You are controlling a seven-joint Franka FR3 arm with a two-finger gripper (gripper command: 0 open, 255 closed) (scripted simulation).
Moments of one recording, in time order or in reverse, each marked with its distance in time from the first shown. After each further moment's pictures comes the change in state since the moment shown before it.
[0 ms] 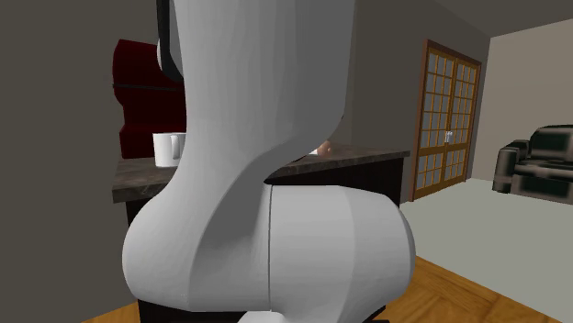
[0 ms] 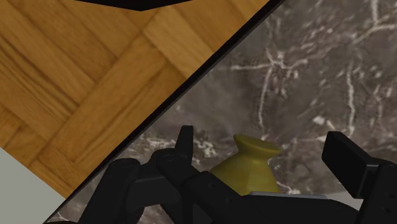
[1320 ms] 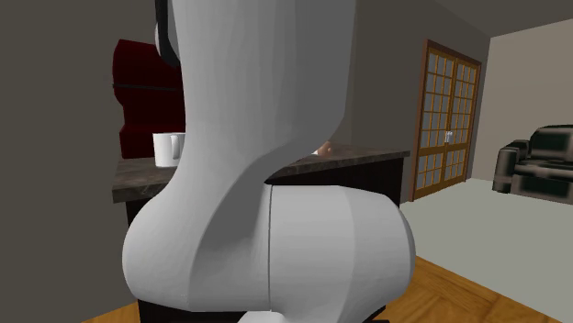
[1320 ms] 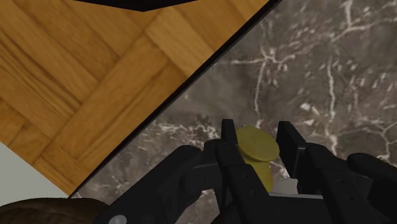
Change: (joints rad) arm -0.001 -0.015 -0.004 0.066 0.004 -0.079 -0.007
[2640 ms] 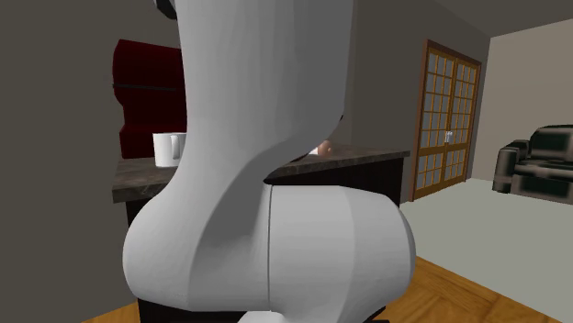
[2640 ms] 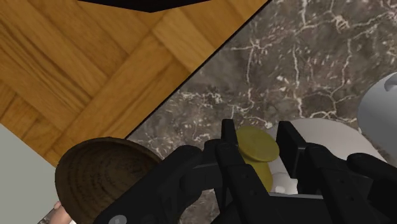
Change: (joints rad) arm -0.006 0.024 -0.005 0.293 -0.009 -0.270 -0.008
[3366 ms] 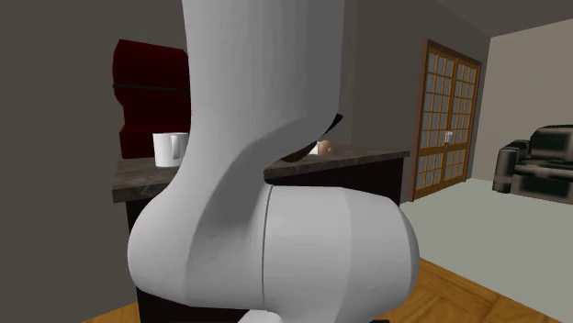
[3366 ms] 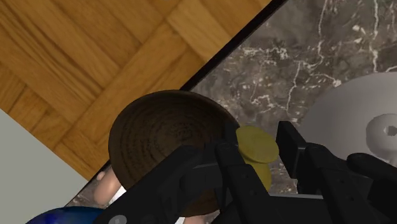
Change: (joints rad) arm -0.077 0.081 -0.099 0.108 -0.040 -0.023 -0.171
